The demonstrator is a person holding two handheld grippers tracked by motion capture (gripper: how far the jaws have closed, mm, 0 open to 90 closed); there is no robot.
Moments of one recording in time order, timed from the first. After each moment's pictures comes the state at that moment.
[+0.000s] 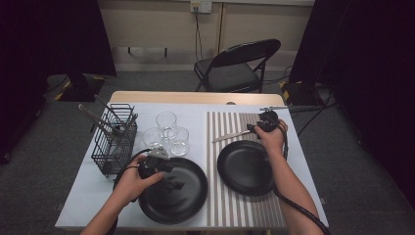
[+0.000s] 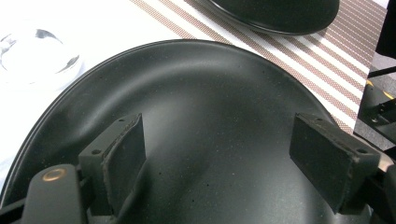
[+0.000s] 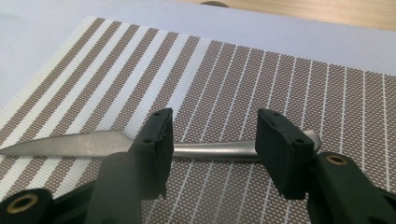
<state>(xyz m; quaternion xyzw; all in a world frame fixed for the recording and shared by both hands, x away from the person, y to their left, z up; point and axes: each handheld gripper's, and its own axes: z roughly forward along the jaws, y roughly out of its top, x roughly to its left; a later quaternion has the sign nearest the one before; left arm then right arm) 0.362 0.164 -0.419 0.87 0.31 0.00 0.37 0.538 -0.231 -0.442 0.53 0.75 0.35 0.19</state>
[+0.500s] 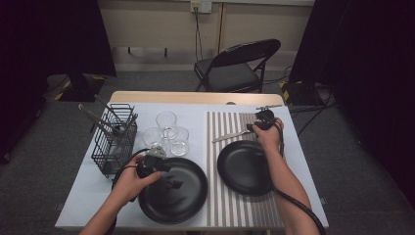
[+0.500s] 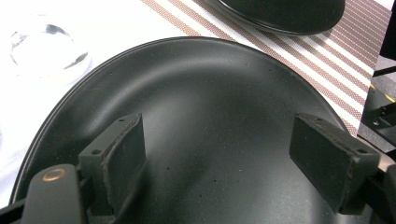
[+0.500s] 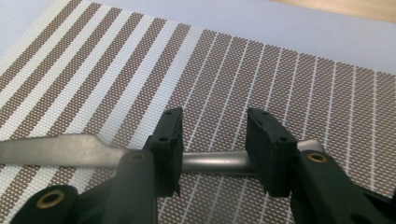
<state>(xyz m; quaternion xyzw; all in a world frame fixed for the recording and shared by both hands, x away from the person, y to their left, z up) 0.364 0.169 -0.419 0.87 0.31 -0.01 0.38 0.555 -0.228 -0.453 0.53 0.76 0.32 0.19</state>
